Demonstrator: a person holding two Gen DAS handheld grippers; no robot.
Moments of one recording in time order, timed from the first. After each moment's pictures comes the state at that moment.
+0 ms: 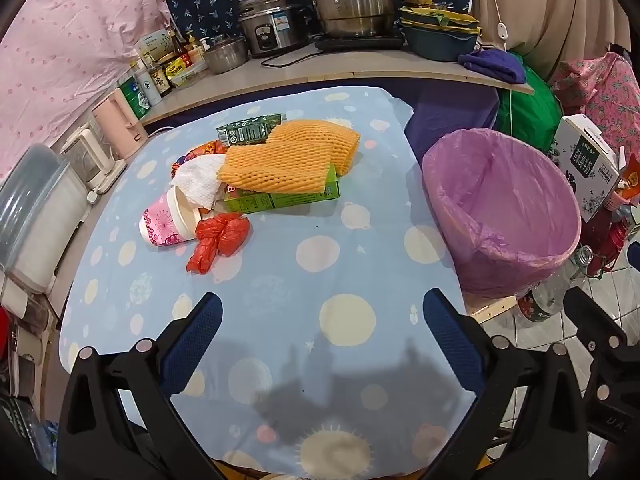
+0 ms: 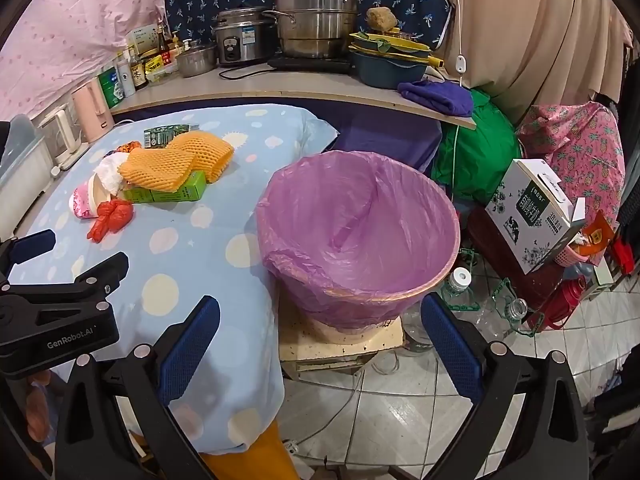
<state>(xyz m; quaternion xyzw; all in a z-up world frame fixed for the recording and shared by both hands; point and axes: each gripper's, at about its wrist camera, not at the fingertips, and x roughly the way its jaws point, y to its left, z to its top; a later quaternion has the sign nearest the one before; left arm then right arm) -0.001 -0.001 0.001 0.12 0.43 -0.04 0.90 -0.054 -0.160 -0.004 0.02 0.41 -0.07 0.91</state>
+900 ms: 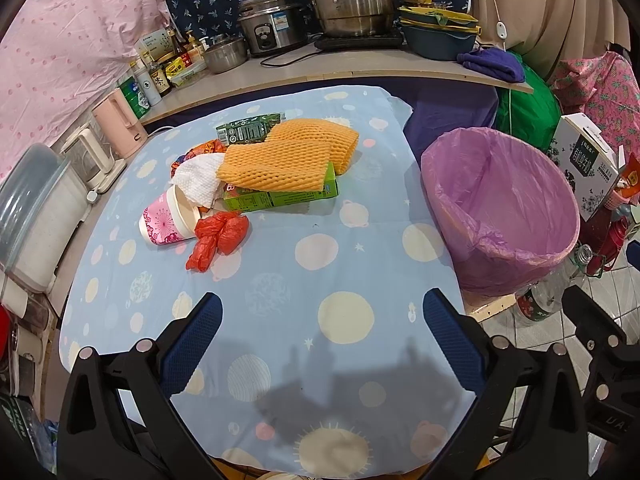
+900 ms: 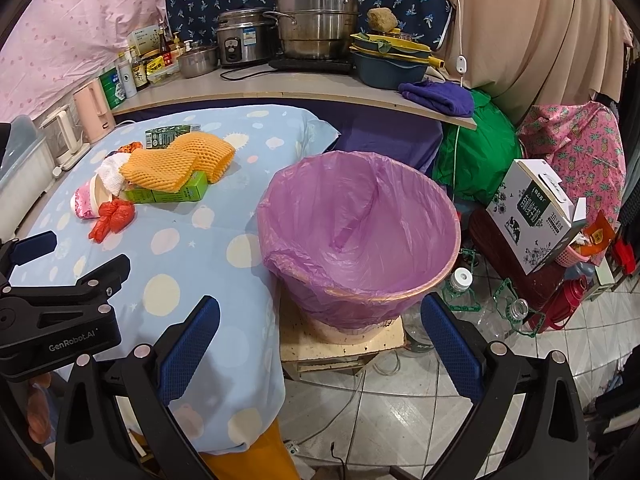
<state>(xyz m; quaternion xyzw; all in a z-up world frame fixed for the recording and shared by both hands) -0.003 -0.001 0.002 0.12 0.43 -0.04 0.90 -0.053 -0.160 -0.002 0.02 0.41 -0.07 0.91</state>
